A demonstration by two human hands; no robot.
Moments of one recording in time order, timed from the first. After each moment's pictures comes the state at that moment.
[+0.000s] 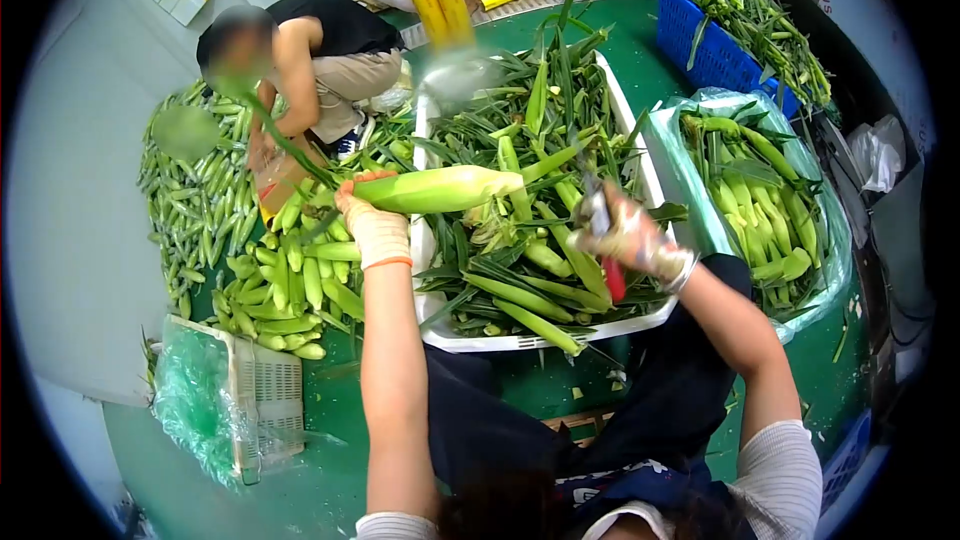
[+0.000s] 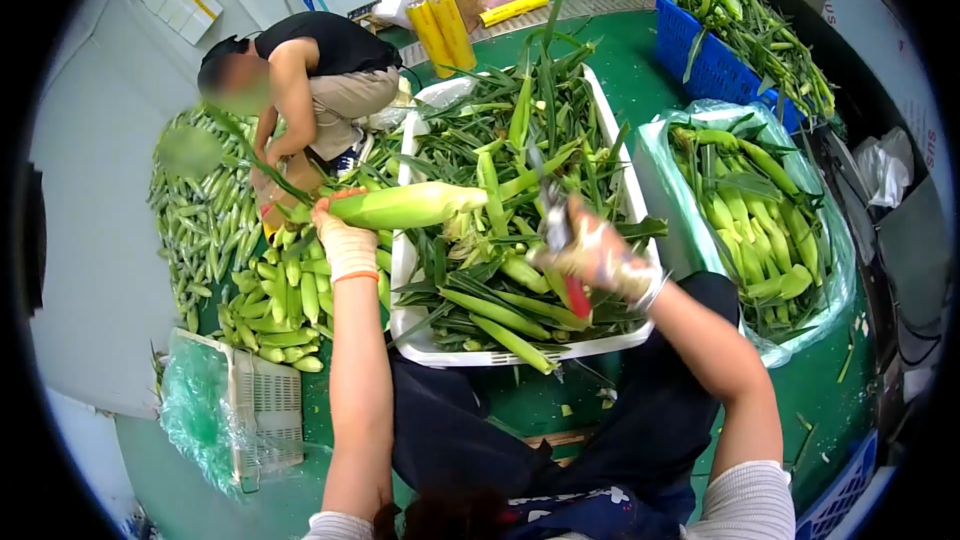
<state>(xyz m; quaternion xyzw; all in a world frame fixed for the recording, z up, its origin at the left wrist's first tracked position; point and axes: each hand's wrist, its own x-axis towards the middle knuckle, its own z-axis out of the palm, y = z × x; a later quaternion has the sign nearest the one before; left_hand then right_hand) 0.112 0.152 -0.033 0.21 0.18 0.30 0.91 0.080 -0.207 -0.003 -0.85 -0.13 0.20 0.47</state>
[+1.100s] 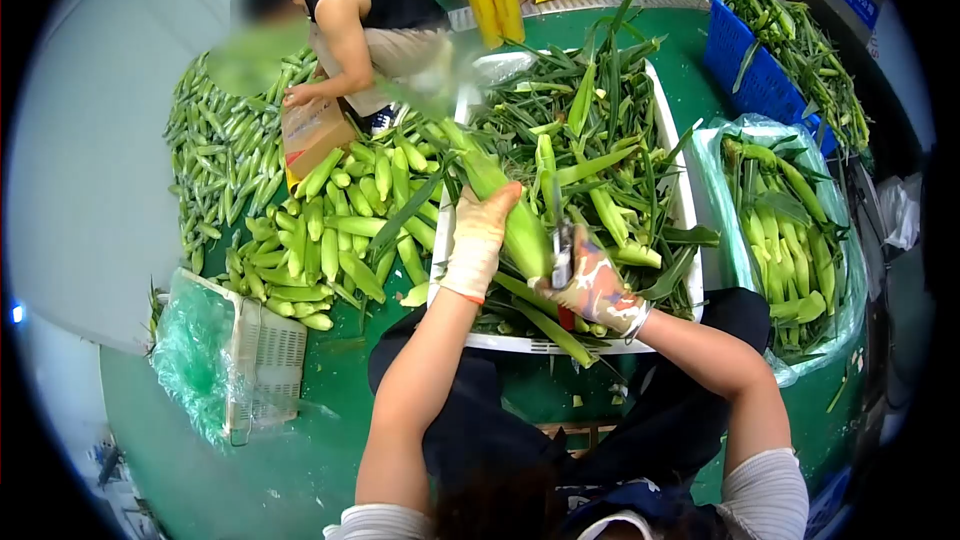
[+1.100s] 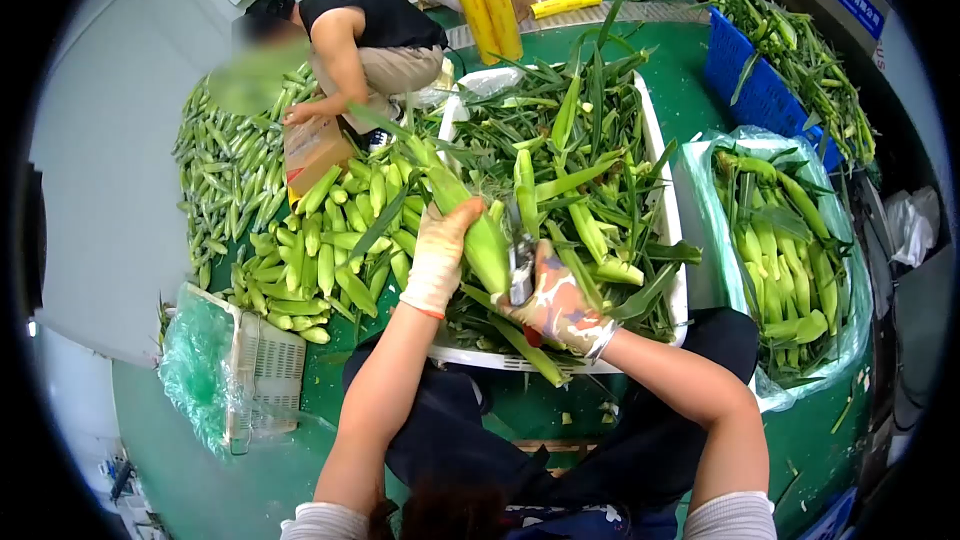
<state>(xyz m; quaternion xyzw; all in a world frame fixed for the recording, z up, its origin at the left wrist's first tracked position) 0.071 0.047 -0.046 0.62 0.16 0.13 0.76 0.054 -0.133 -0.062 -0.88 -0.23 0.09 0.40</state>
